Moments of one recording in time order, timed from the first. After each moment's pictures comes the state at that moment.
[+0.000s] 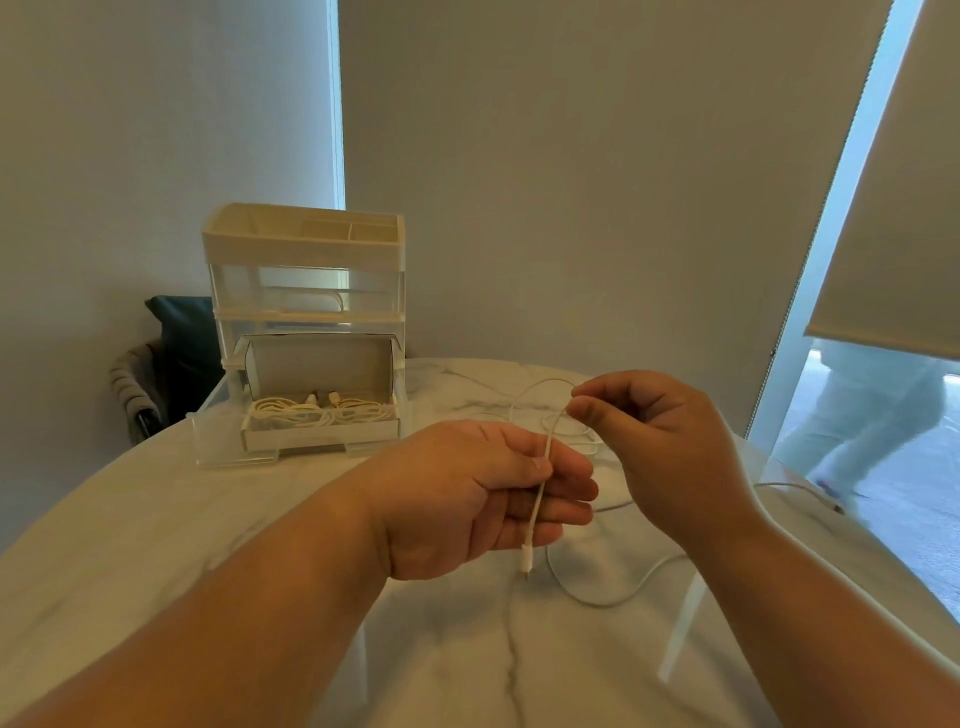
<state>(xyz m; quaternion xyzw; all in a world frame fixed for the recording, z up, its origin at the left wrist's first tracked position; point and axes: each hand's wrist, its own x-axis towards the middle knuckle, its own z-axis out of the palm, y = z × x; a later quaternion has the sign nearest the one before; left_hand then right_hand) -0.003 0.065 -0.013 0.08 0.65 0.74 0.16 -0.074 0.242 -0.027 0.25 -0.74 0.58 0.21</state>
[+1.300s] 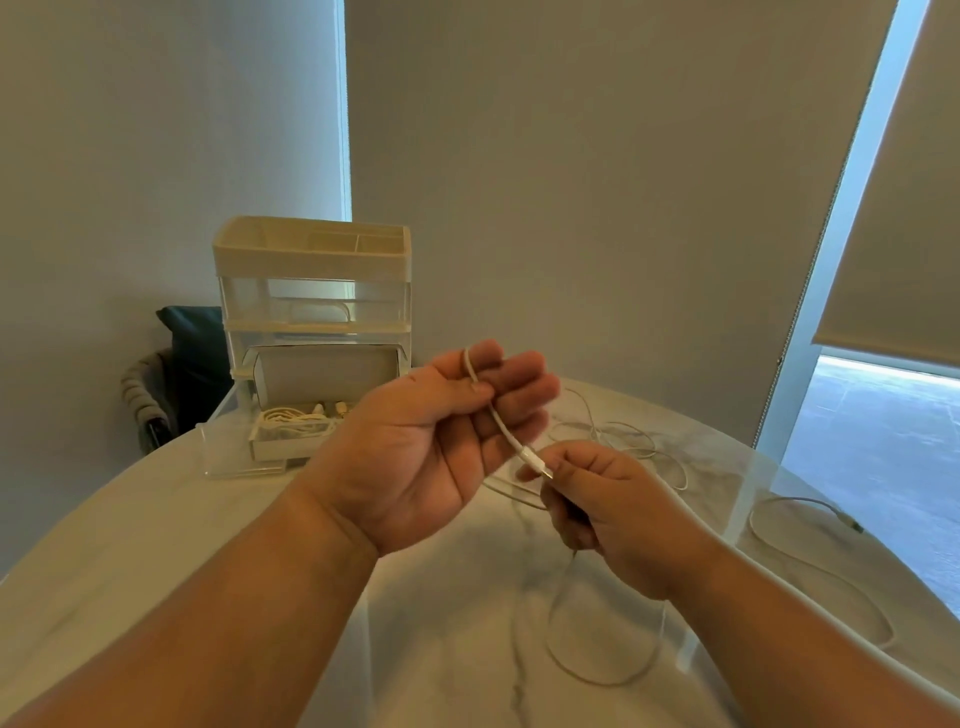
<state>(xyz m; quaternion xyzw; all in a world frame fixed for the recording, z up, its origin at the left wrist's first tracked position) 0.000 0.055 0.005 0.16 0.39 0.91 0.02 -0.075 0.227 -0.054 0.26 -0.70 0.65 -0.12</state>
